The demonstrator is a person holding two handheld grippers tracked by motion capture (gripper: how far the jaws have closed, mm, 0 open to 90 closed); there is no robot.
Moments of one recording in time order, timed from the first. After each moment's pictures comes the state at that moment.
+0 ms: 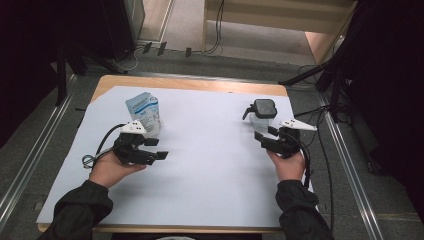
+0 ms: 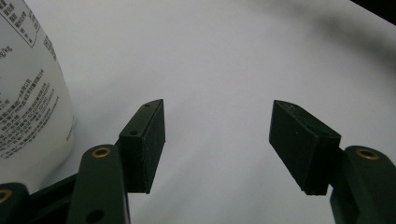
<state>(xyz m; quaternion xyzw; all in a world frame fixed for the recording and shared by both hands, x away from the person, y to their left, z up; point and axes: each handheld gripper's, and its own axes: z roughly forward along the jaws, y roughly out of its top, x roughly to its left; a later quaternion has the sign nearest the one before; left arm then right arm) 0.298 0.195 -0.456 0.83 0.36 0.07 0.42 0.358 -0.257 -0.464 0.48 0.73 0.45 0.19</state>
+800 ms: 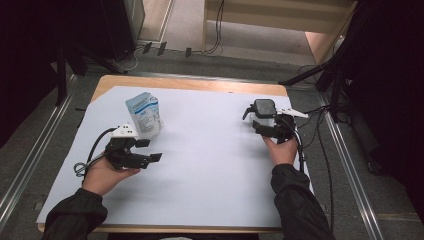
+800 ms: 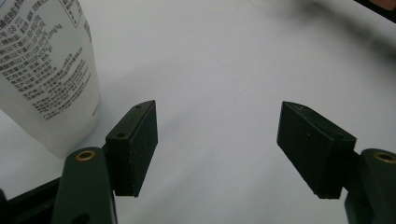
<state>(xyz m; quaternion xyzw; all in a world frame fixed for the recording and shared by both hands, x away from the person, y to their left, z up) 0.282 0.208 -0.455 0.81 0.39 0.09 0.43 0.417 -0.254 -0.488 0.55 0.69 0.41 0.21</state>
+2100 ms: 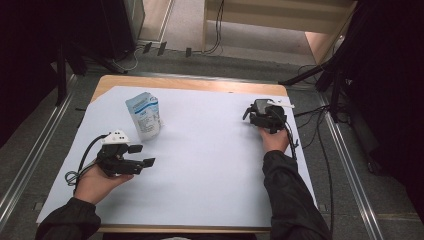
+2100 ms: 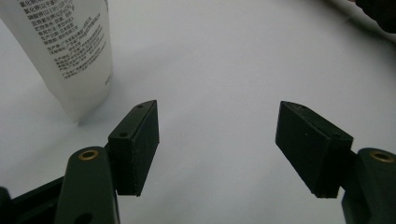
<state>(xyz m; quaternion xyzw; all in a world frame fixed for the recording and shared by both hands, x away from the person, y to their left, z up) 0.265 0.220 -0.459 0.80 0.42 0.09 0.42 0.466 -0.240 -0.510 0.56 0.69 0.37 0.26</state>
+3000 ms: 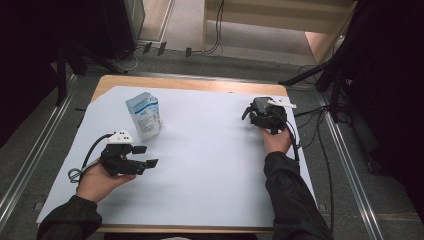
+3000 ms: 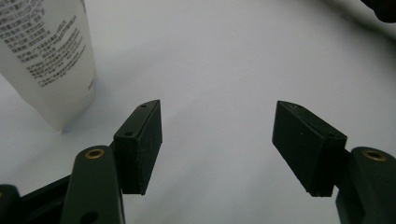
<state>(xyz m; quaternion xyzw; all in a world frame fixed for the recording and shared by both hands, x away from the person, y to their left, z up) 0.268 0.212 -0.457 0.82 0.39 0.08 0.42 0.450 -0.233 -0.492 0.54 0.70 0.39 0.26</state>
